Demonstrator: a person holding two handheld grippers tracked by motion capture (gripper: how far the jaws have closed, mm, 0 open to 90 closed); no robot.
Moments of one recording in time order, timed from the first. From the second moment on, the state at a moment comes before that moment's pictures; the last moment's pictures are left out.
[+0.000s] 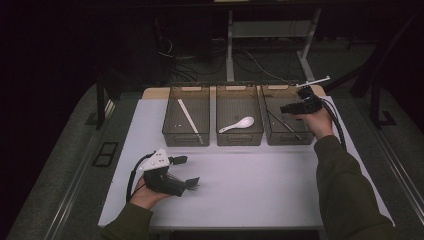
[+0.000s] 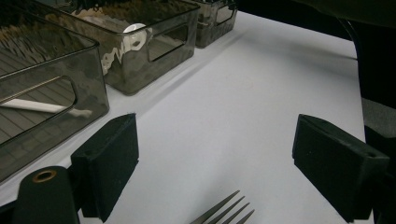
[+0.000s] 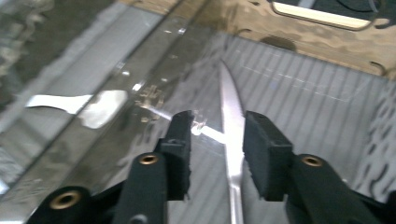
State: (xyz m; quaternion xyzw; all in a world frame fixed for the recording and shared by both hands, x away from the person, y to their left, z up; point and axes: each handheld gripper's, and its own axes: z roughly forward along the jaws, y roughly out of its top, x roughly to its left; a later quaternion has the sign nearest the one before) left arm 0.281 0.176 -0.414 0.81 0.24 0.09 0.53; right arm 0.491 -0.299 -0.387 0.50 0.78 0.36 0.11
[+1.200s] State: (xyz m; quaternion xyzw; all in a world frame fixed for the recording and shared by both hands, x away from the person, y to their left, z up) left arm 0.280 0.173 -0.416 0.83 0.26 0.10 0.49; right arm 0.300 -0.301 -0.406 0.41 0.77 0.46 0.17
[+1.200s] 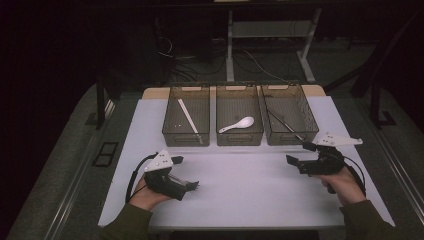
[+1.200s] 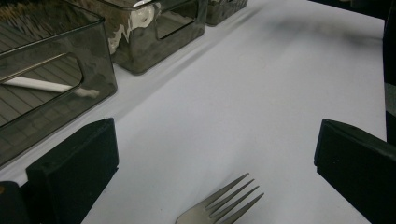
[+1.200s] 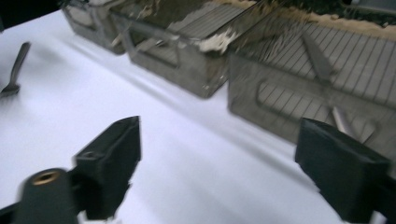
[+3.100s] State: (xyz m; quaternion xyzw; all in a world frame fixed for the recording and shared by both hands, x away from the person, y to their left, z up) left arm 0.314 0.131 -0.439 0.90 0.20 0.06 0.39; right arm 0.267 -0.300 -0.434 0.41 0.78 0.45 0.15
